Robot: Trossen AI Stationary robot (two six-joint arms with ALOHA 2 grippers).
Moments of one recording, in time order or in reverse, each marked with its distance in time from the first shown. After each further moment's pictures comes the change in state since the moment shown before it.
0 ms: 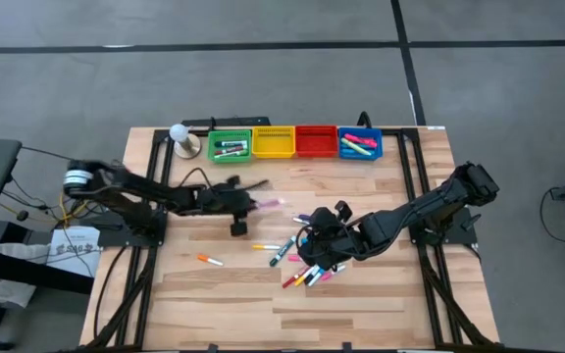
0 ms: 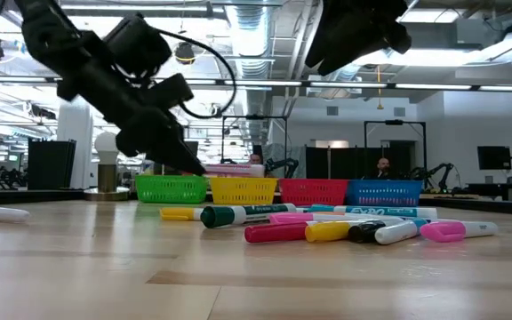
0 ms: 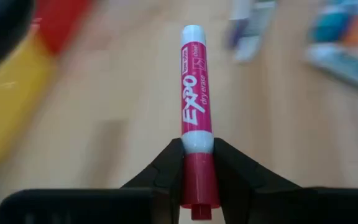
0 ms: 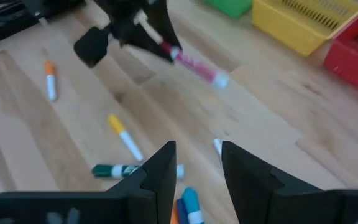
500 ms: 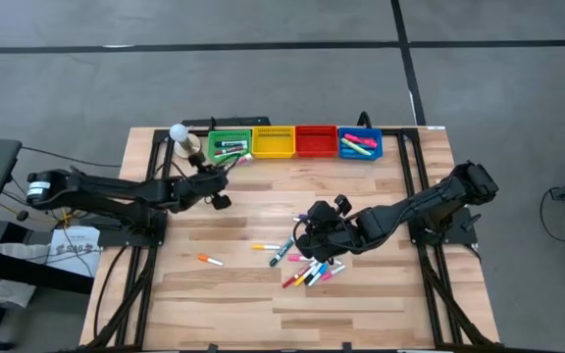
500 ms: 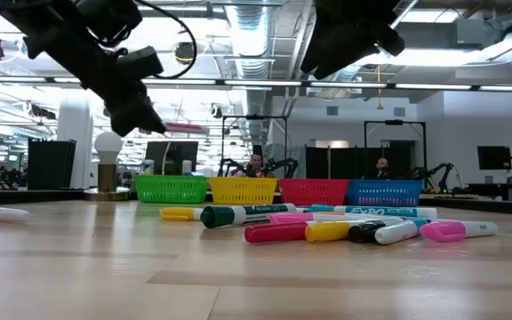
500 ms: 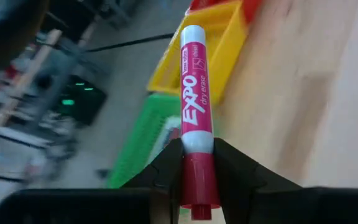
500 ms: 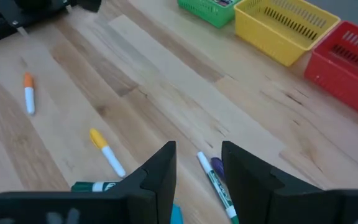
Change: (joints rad) left arm 0.036 -0.386 -0.002 -0.387 -0.574 0.182; right arm -0.044 0.000 0.000 0.000 0.026 -0.027
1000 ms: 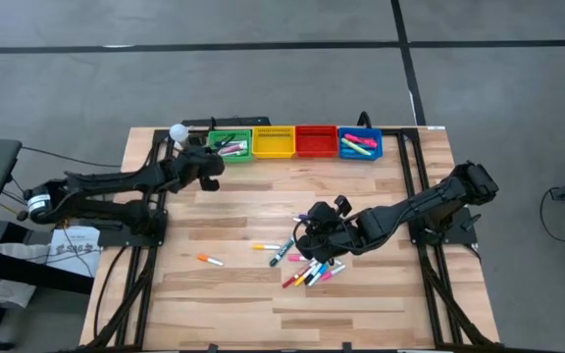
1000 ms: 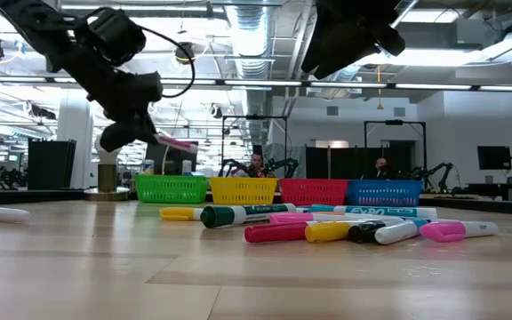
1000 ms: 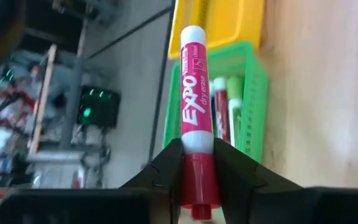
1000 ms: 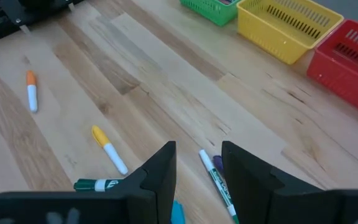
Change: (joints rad) left arm 0.362 0.010 -0.001 0.051 0.278 0.509; right arm 0.005 0.000 0.000 0.000 -0.007 0.001
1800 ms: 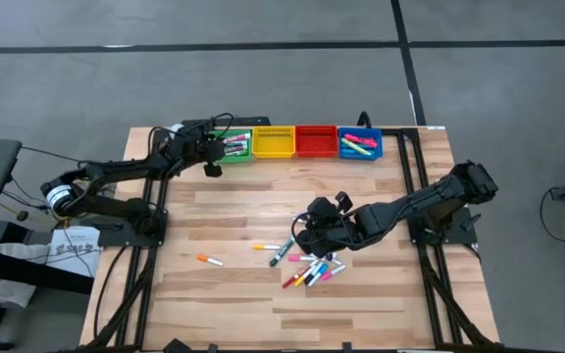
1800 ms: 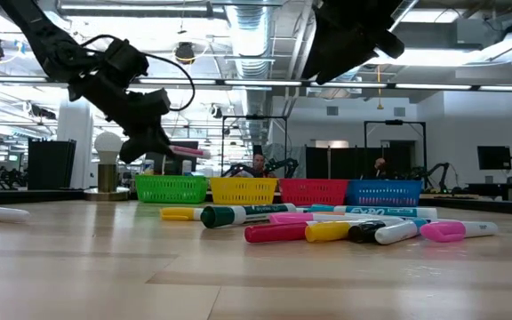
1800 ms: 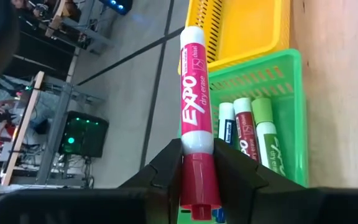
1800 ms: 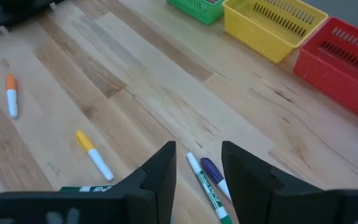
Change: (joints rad) left arm 0.294 0.200 0.002 0.301 0.381 0.141; right arm -0.034 0.000 0.000 -0.026 0.001 0.008
